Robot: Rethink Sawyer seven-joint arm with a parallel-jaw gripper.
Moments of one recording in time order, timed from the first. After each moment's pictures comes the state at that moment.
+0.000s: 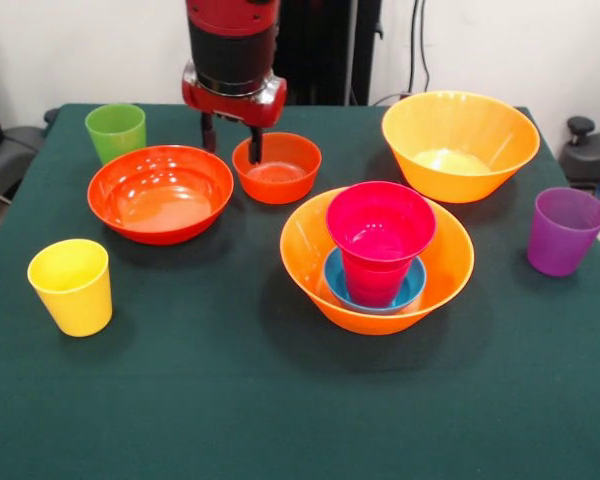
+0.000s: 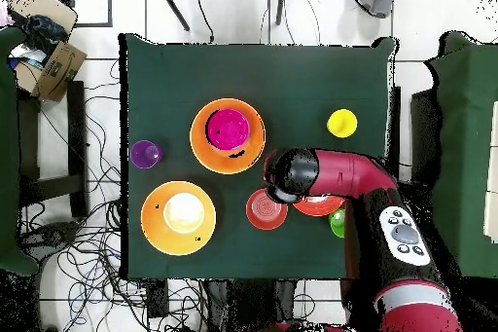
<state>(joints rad) -0.49 -0.62 0.14 1.68 -0.35 0.71 1.96</state>
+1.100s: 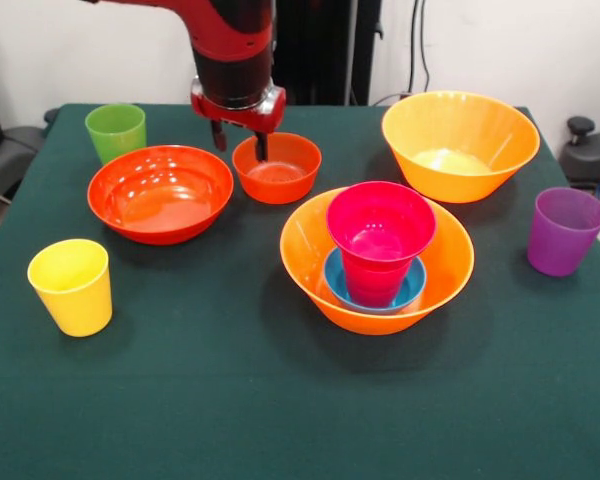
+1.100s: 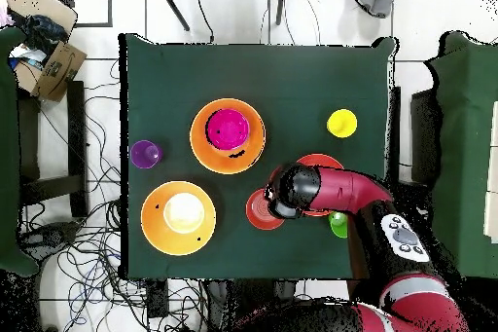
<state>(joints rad) -0.53 -0.54 0.13 1.73 -0.35 0.68 1.96</state>
